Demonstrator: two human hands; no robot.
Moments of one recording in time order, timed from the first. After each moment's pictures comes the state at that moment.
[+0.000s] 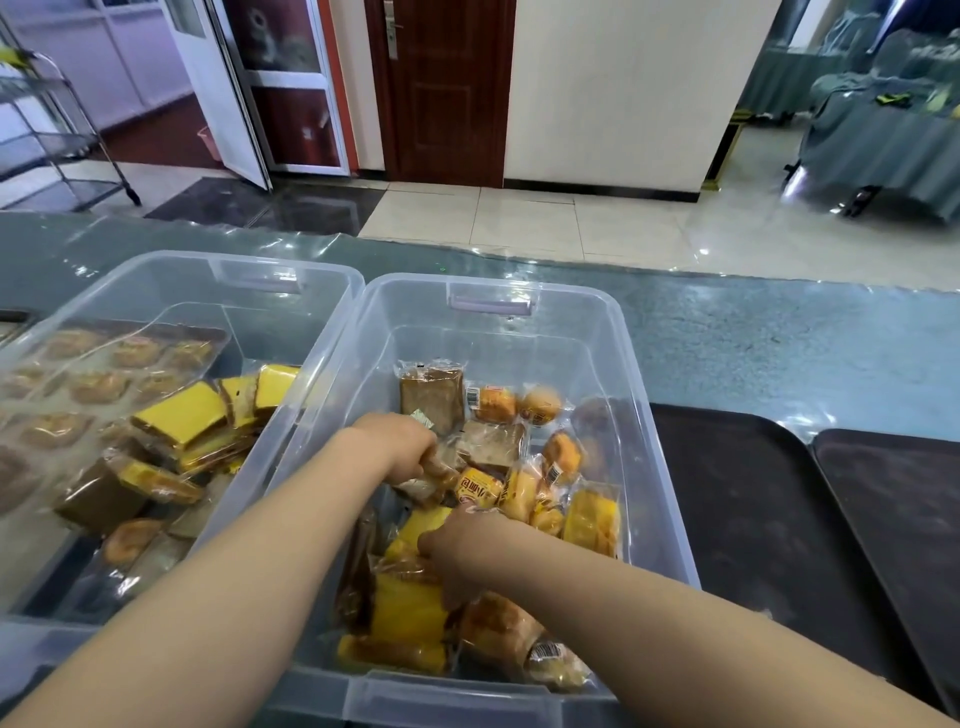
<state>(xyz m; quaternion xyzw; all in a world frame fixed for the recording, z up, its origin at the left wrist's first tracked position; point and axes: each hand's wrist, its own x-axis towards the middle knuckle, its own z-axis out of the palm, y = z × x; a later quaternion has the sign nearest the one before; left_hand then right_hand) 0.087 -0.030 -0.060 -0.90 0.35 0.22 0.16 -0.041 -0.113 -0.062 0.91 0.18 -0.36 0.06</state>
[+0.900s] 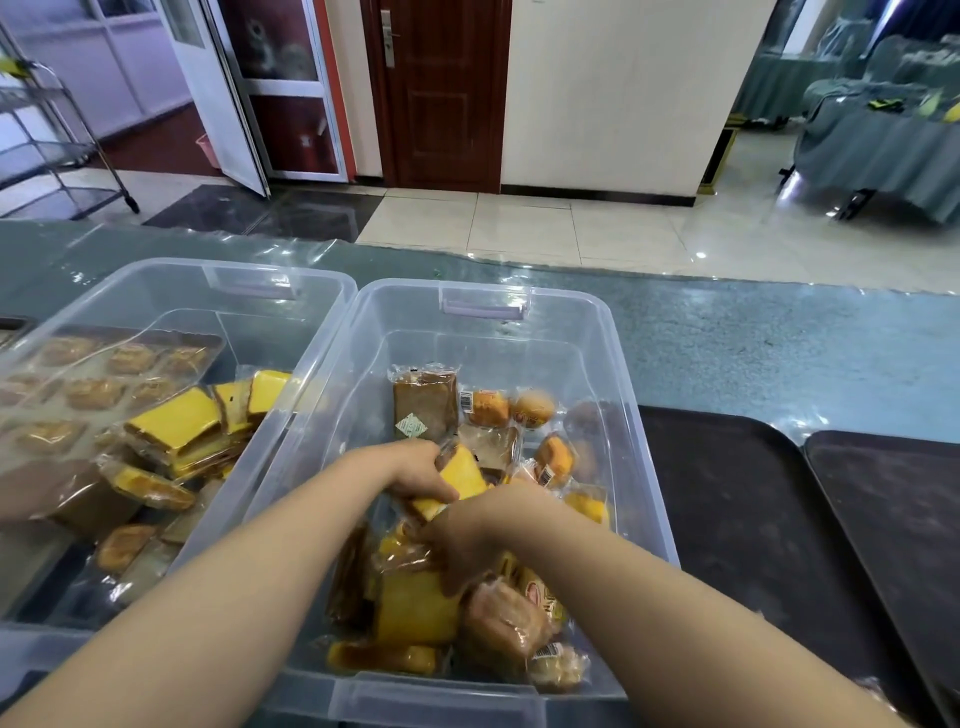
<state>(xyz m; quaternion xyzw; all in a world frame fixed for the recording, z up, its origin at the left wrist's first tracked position) 0.070 -0.048 -0.073 -0.91 0.25 0.33 -0.05 -0.028 -0.135 -0.038 0.89 0.18 -0.42 -0.03</state>
